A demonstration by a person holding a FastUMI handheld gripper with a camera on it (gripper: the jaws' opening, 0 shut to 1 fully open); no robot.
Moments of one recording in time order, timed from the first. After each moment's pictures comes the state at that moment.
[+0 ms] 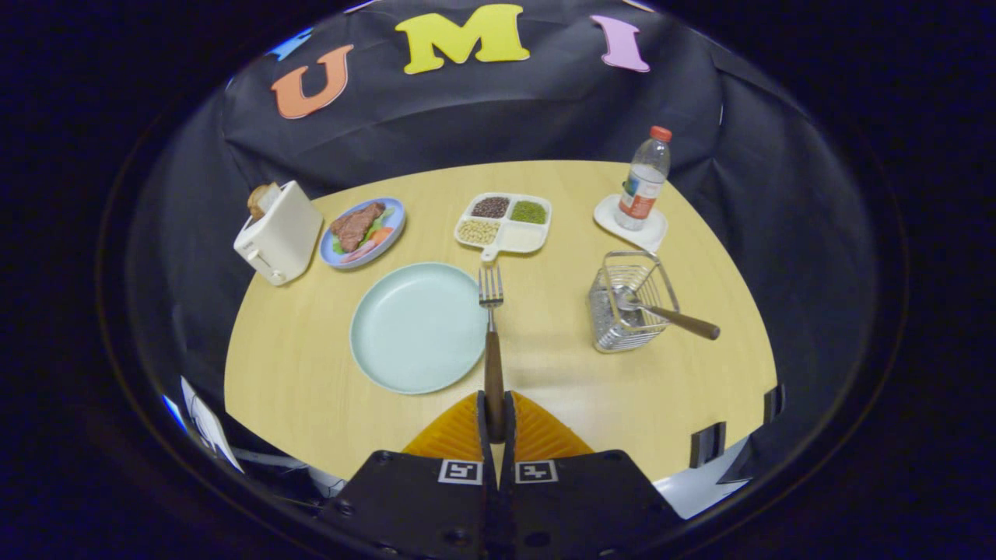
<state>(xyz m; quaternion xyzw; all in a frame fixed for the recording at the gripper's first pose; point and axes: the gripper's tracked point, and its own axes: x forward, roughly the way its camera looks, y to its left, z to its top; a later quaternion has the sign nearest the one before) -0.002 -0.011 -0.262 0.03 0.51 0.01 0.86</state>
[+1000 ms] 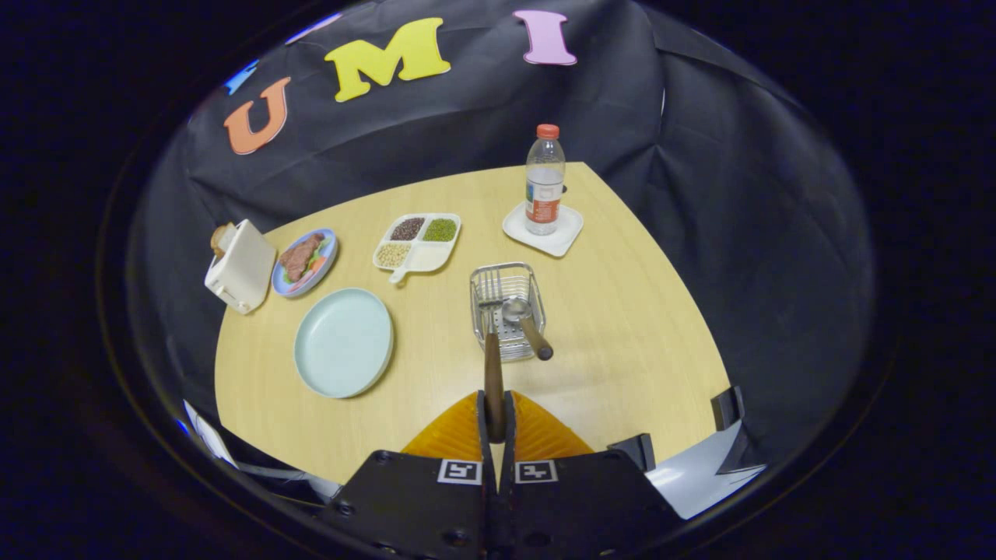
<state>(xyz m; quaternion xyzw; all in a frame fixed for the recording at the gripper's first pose) -0.007 -0.123 -0.242 0.06 0.50 -0.04 0.86</state>
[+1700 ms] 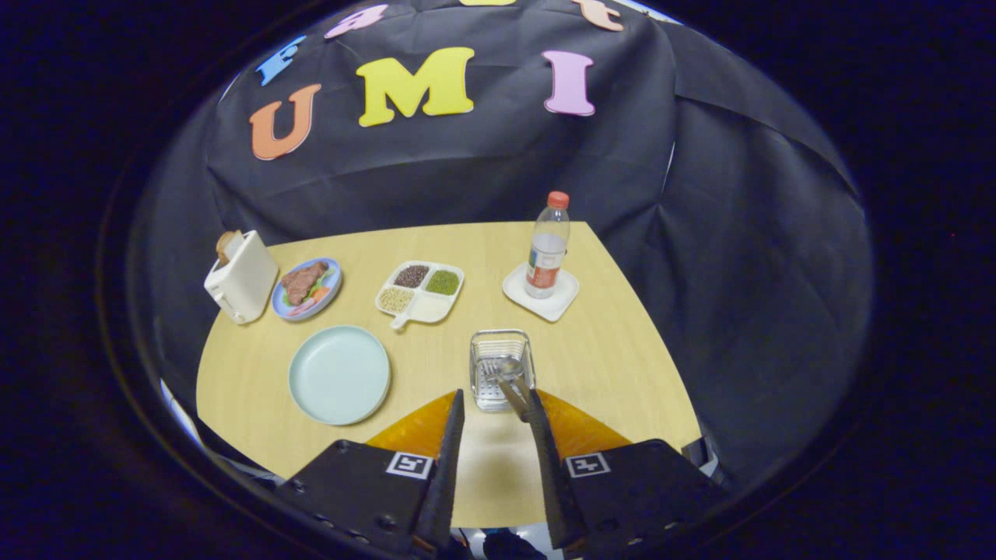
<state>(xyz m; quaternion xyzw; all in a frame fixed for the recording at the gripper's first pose) 0.037 -0.120 -0.189 0.00 0.40 -0.03 0.92</state>
